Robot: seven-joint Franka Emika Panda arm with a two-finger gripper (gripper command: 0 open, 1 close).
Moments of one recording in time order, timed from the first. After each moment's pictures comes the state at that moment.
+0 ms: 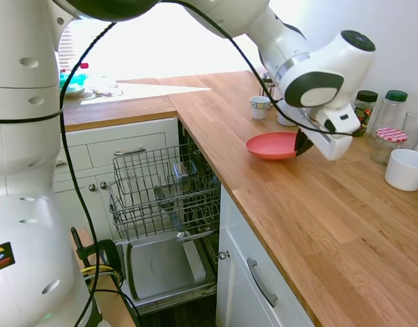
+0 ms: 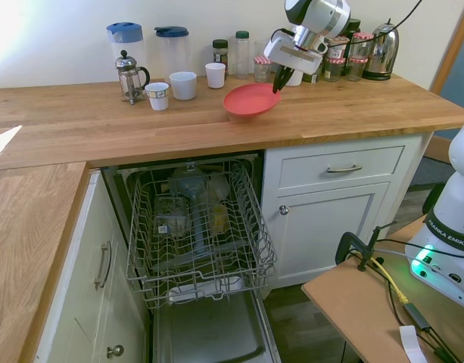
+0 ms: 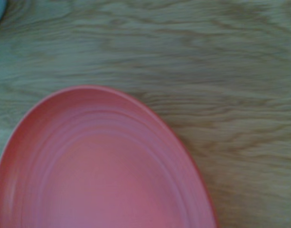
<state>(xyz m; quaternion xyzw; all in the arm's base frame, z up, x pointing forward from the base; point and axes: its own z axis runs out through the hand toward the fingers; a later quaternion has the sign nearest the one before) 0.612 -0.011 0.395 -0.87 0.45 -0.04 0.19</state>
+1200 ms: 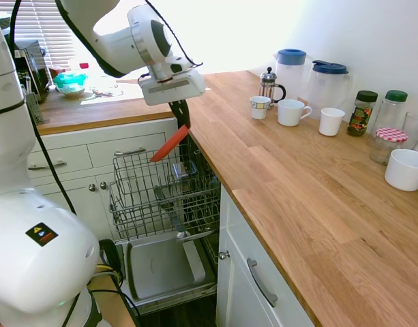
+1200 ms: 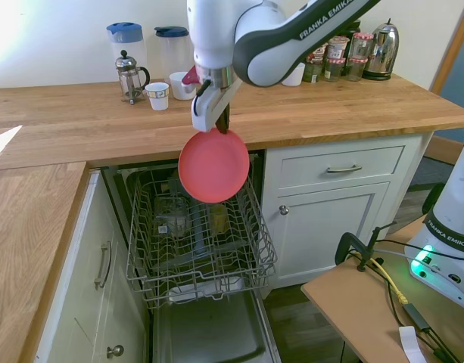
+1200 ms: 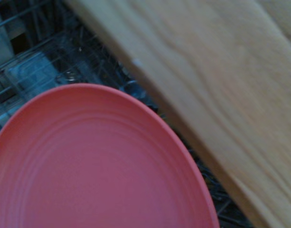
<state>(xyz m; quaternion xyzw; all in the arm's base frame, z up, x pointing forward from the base) 0.411 0.376 0.387 -0.98 0.08 -0.18 -0.09</state>
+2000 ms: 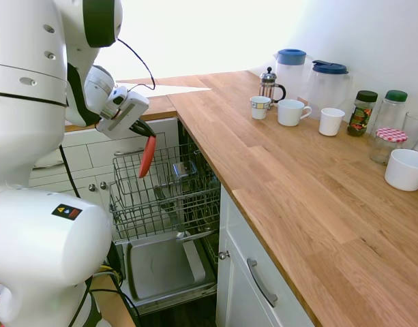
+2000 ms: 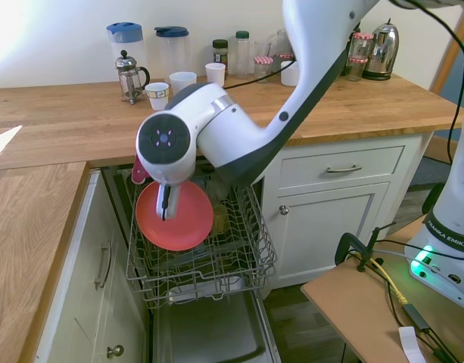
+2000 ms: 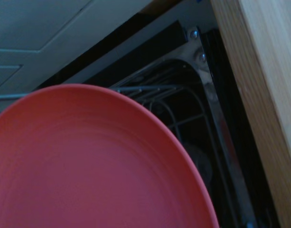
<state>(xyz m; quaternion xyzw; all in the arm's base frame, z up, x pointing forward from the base) 0.339 0.523 0.254 -0.89 -0.09 -0.42 -0.14</state>
